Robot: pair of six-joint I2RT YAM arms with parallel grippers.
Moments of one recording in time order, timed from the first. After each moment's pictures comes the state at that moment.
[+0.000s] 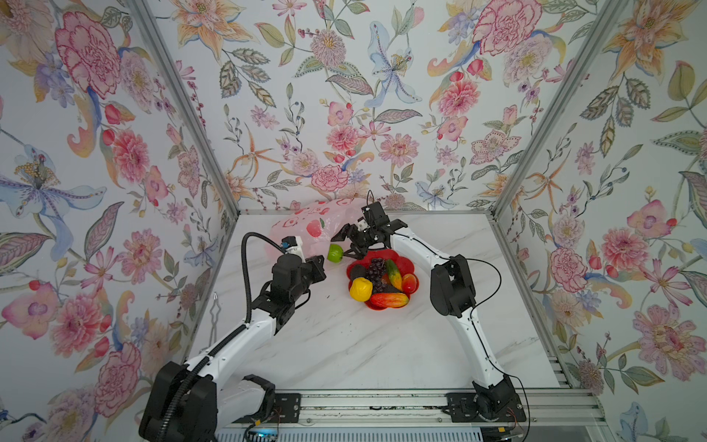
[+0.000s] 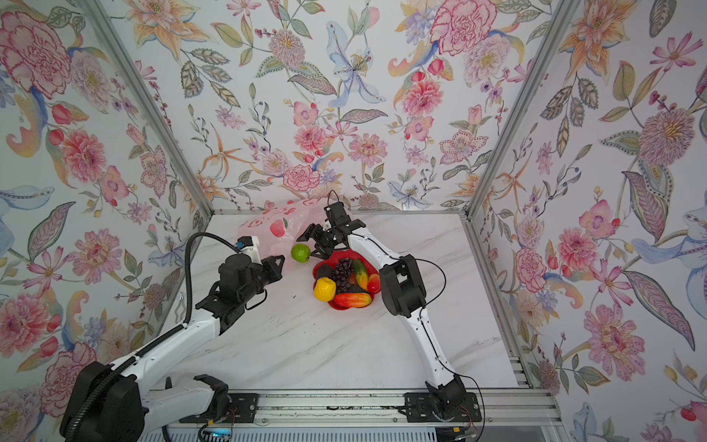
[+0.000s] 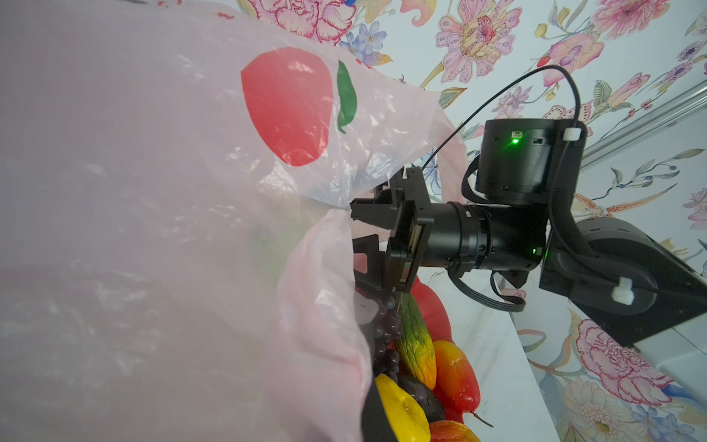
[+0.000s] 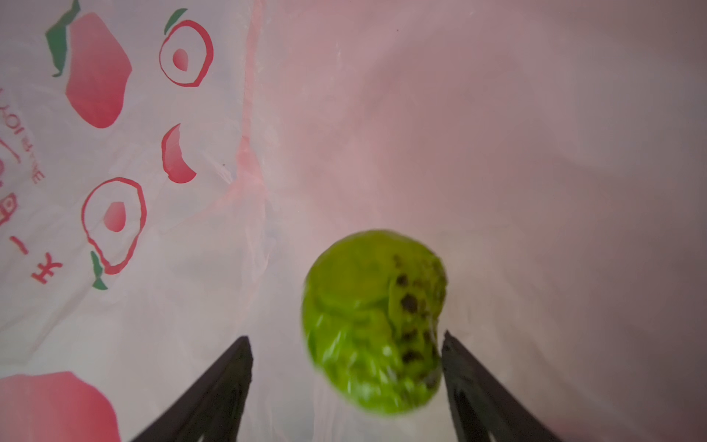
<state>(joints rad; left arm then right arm) -0.40 1.17 0.67 0.16 0.03 -0.70 0.59 2.49 2.24 -0.55 -0.66 1.09</state>
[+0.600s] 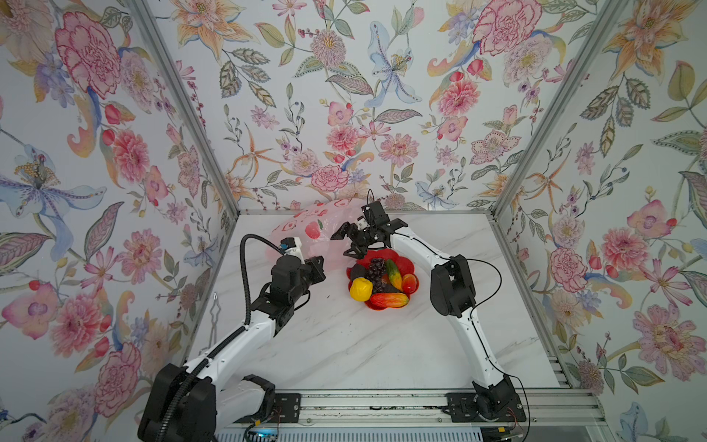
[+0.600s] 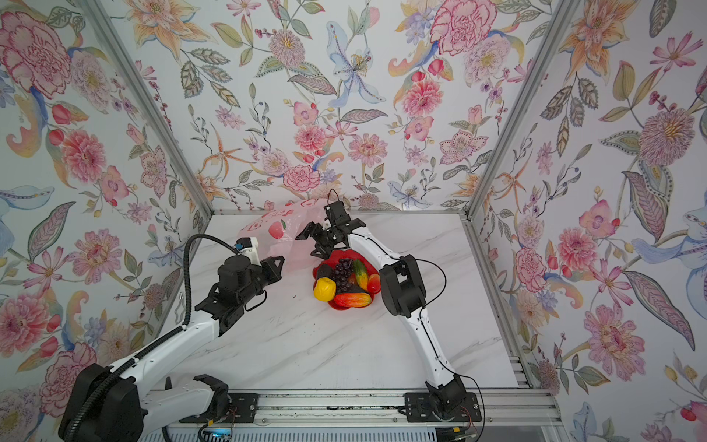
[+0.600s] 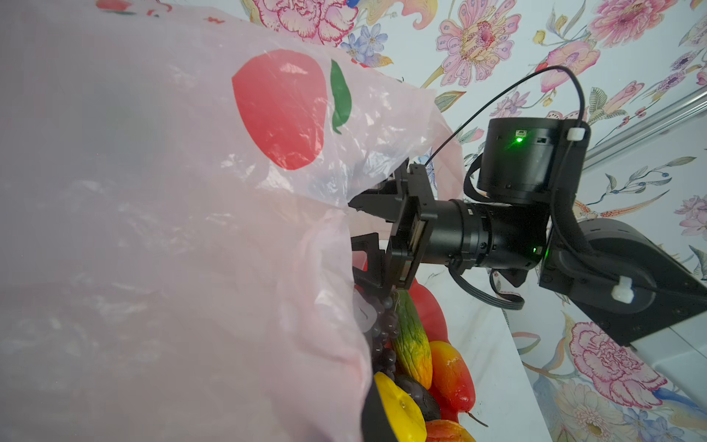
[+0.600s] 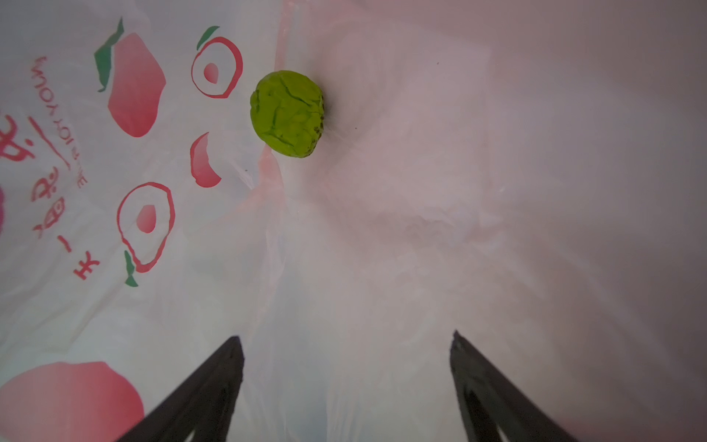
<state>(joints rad) -0.40 1.16 0.66 0.16 0.03 -0.72 0.59 2.49 2.25 -0.55 -0.66 1.09</state>
